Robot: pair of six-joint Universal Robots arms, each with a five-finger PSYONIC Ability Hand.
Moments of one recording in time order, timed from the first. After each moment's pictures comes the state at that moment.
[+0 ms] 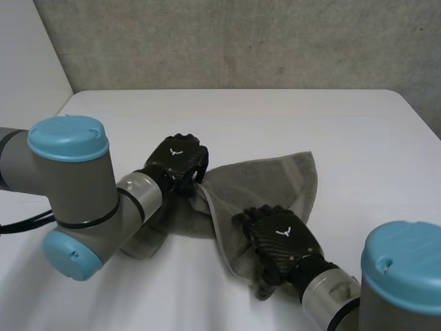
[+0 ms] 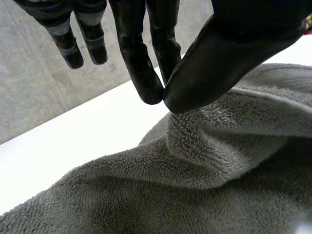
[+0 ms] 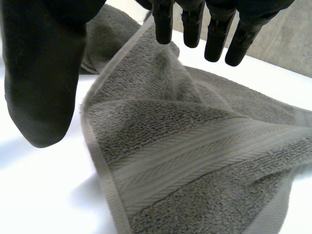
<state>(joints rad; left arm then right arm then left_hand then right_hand) 4.17 -2.06 -1.44 3.22 -1.39 3.28 2.29 -1.37 1.89 -0.11 1.55 3.11 1.26 1.30 0.22 0.23 1.14 0.23 0.25 0.18 0.18 0.06</state>
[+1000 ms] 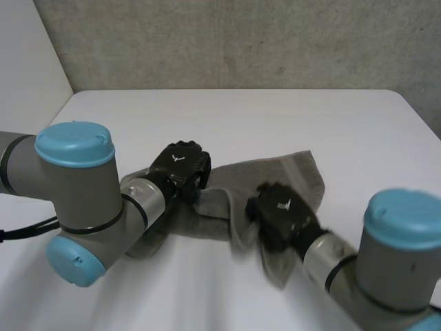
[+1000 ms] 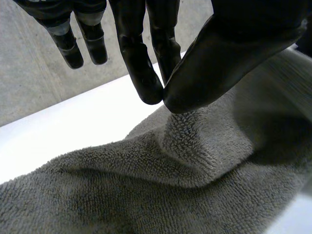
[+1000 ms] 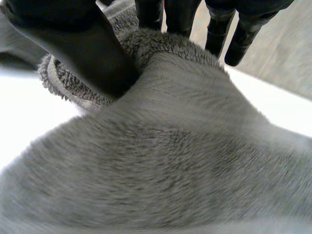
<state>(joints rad) 4.16 -2.06 -1.45 3.21 -1.40 3.23 2.11 -1.22 1.83 -0.27 1.34 3.01 1.26 1.30 0.22 0.23 1.14 1.29 1.27 0.18 0.18 1.14</state>
